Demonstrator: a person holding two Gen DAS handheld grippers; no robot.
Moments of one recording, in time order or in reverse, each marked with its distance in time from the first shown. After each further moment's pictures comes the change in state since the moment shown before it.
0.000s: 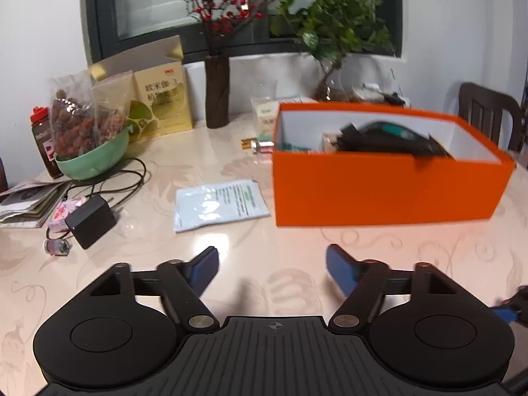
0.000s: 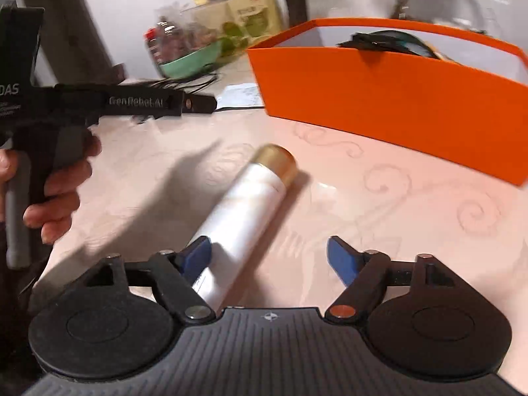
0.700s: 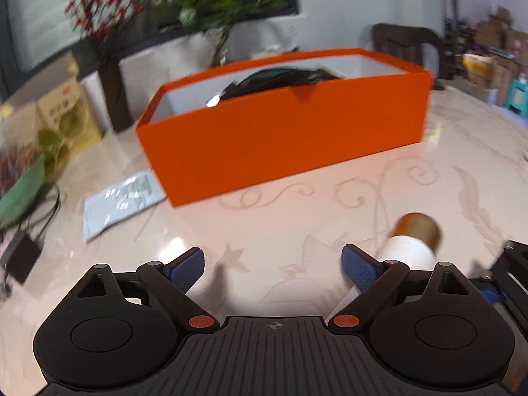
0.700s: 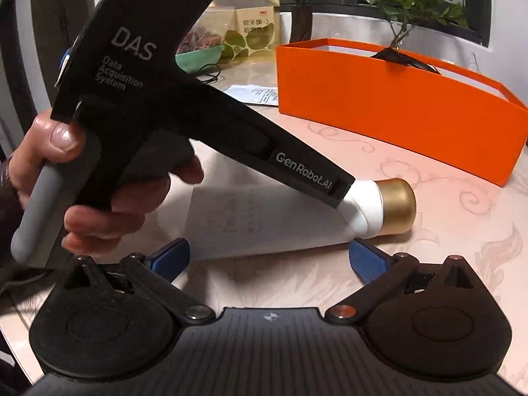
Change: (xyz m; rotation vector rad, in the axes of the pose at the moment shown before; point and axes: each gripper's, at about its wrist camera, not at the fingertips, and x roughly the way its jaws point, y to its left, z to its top) left arm 0.011 -0.055 -0.032 0.280 0.032 -0.226; right arm 0.012 0.049 -0.031 -0.125 -0.087 -0.117
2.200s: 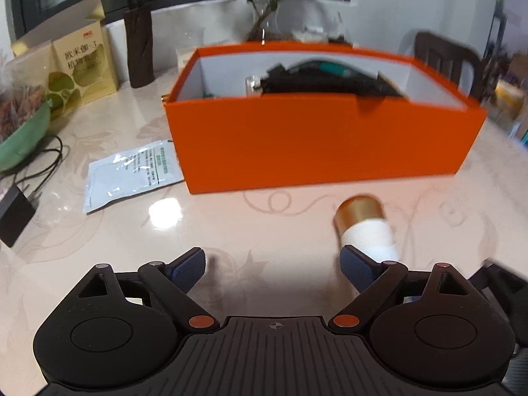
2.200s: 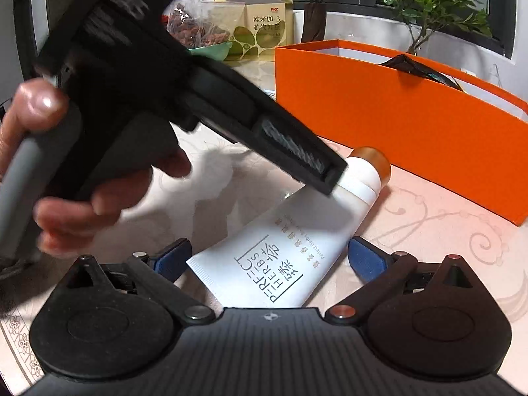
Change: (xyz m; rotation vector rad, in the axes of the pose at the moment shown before) left arm 0.024 0.044 0.027 -0.242 0.115 -0.017; right arm 0.023 -0.023 0.020 -0.060 0.010 0.047
